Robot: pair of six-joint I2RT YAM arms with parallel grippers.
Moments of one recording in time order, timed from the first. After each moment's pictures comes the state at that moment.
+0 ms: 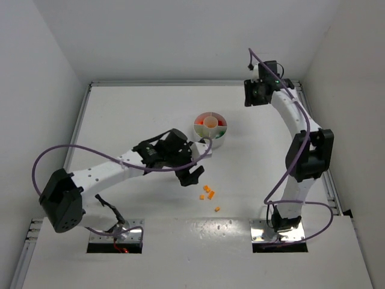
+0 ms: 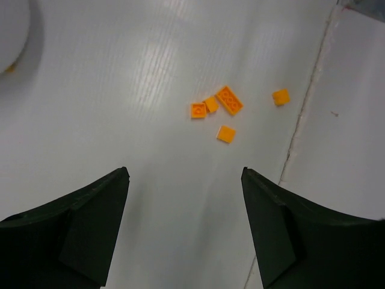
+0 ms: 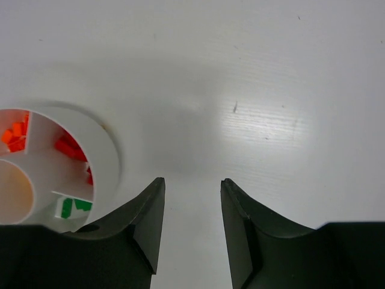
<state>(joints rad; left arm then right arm) -0.80 1.32 0.96 -0.45 0.40 0.24 0.15 1.90 1.71 -0.67 -0.04 -0.01</state>
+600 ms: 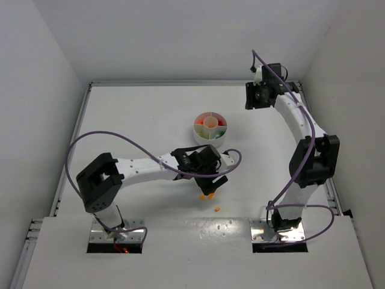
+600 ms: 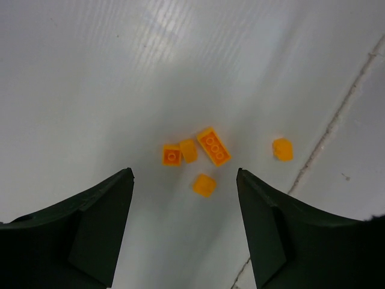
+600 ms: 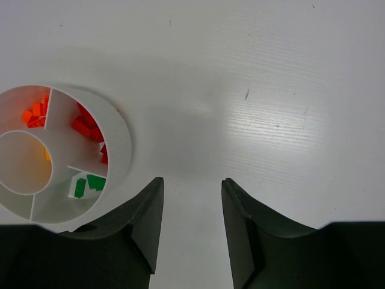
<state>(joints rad) -1.06 1.65 1.11 -0.41 0.11 0.00 0.11 1.81 1.61 -0.67 -0.08 -0.01</state>
